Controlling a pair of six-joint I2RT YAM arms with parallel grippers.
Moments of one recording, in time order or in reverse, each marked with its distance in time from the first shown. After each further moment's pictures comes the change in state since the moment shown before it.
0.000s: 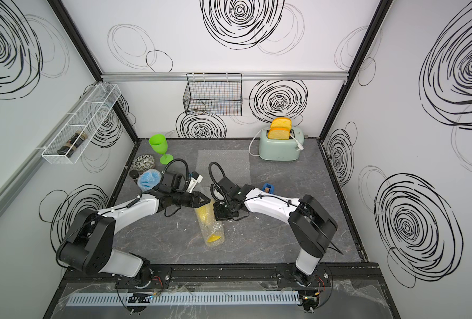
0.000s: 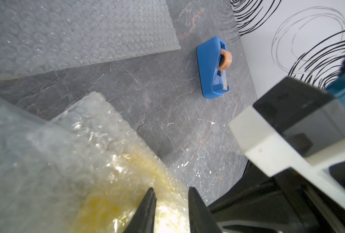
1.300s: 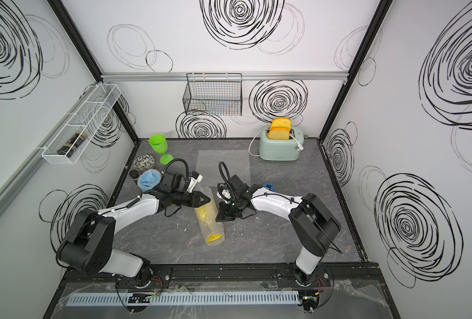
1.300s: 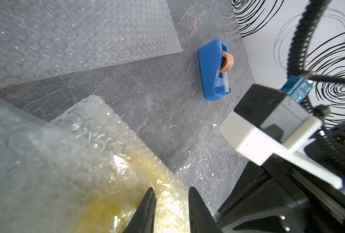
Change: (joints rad) left arm -0.002 0.000 0.000 0.008 -0.010 0.000; right arm -0.099 0.000 -0.105 0.125 -0.280 -0.044
